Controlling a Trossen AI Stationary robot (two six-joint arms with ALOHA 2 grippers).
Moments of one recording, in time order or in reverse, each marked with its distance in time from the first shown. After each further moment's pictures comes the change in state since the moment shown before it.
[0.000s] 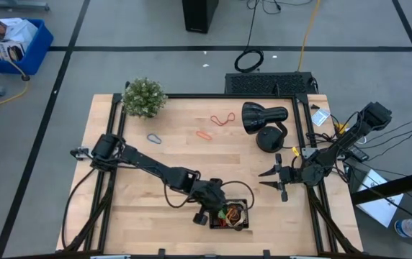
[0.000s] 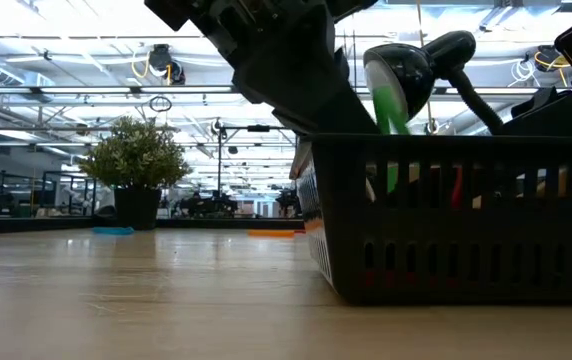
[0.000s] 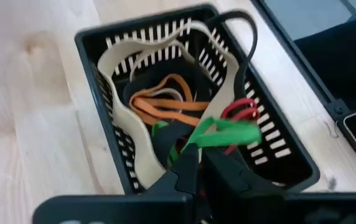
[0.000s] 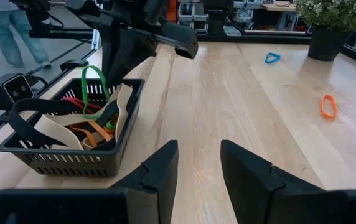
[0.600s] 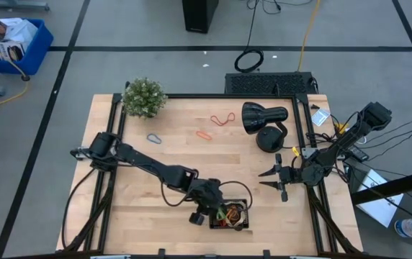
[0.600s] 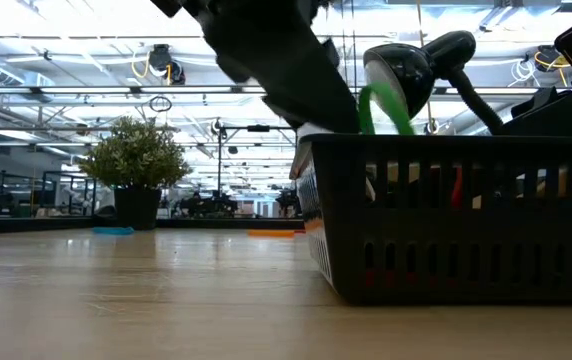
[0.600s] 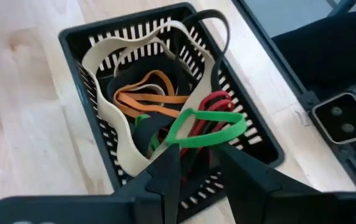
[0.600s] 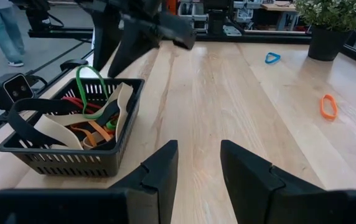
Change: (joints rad) left arm 0.001 -0.042 0.000 -0.065 0.051 0.009; right arm 0.000 0.000 0.000 -0.001 0.000 0.000
